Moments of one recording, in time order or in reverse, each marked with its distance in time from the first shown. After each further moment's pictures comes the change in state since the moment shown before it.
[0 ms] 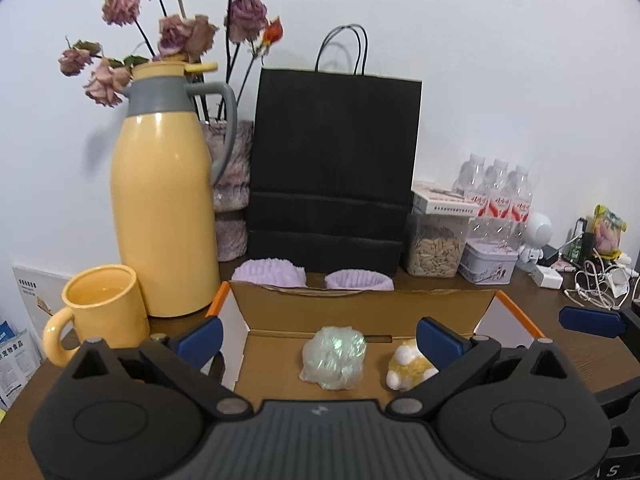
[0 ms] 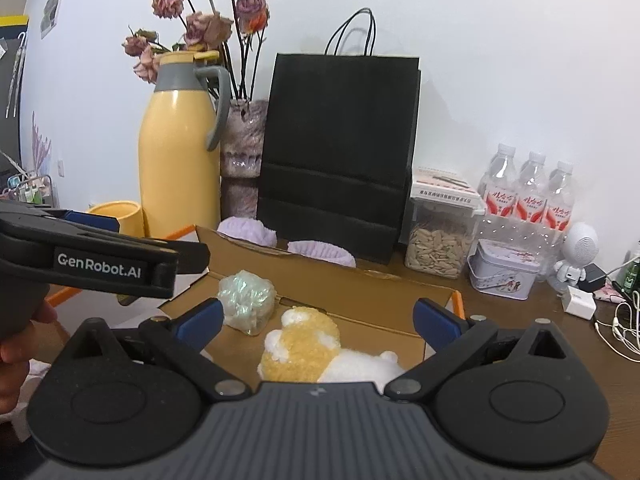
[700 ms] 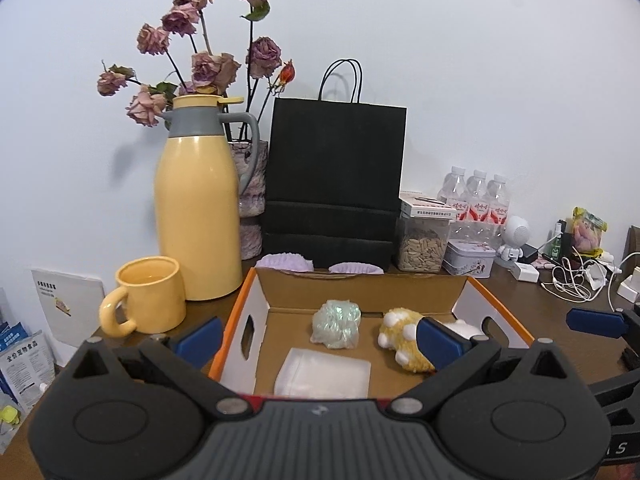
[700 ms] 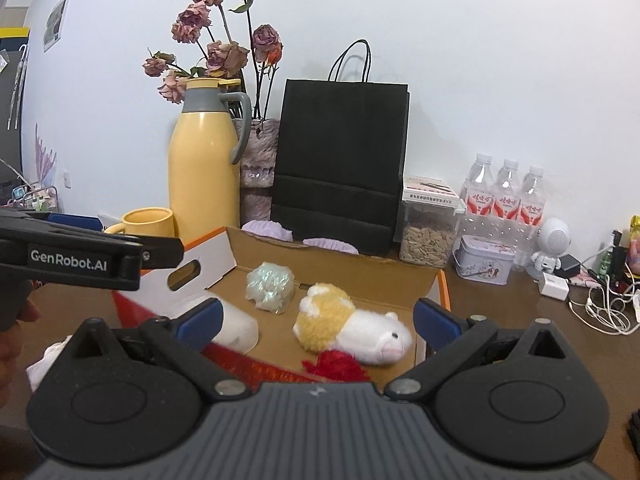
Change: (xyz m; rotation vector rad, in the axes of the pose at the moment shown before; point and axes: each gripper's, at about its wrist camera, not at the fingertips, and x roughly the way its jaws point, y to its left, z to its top) left arm -0.100 0.005 -0.029 0.009 -0.043 0.004; right arm -0.087 0.026 -0.021 0.026 -0.029 -0.021
